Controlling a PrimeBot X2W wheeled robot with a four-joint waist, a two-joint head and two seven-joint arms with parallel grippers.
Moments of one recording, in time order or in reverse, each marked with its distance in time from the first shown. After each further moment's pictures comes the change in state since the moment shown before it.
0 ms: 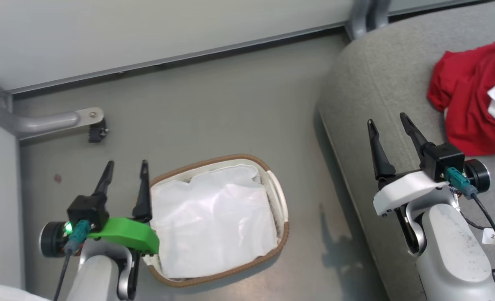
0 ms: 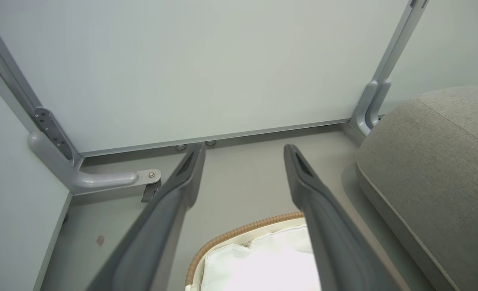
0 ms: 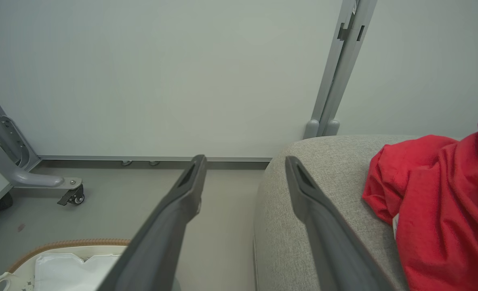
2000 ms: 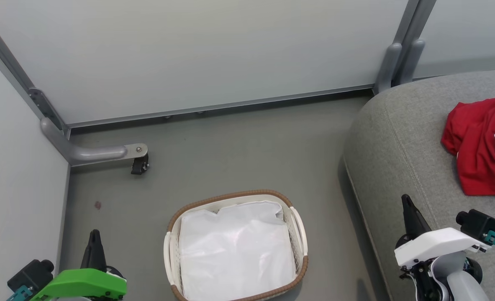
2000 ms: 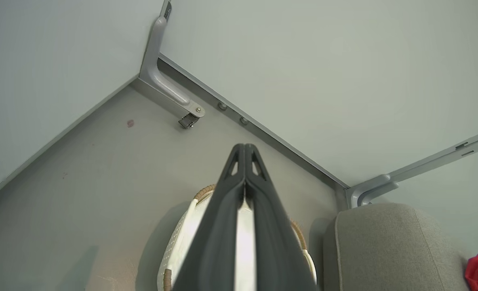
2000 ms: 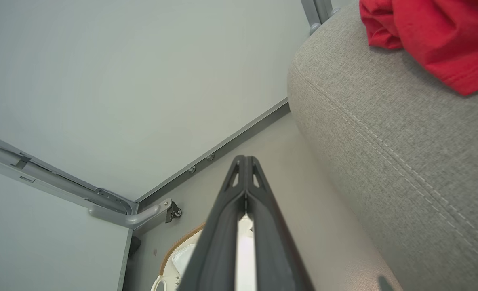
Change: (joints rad) left arm 0.205 -0.057 0.231 -0.002 -0.518 -0.053 0.148; right arm 0.242 0.011 -0.052 0.016 0.625 0.000 0.146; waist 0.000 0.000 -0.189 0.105
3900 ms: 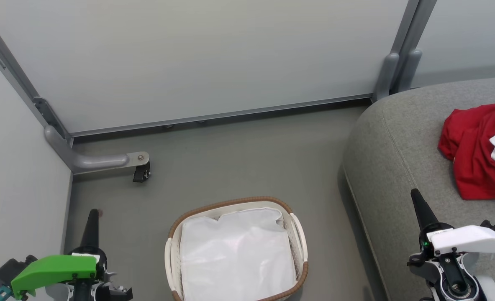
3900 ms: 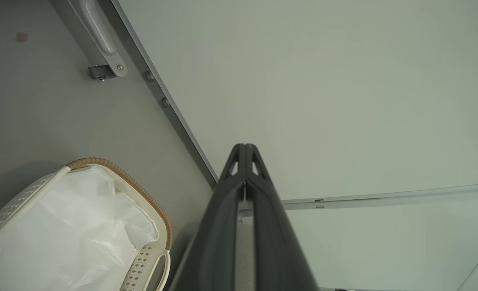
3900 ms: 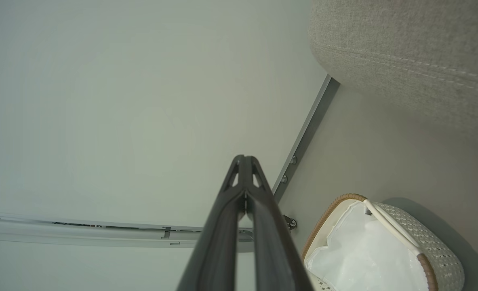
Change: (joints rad) left arm -0.027 0.003 0.021 -0.110 -0.602 -0.001 0.161; right arm 0.027 -0.005 -0.049 -0.108 0.655 0.000 0.161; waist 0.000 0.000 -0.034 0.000
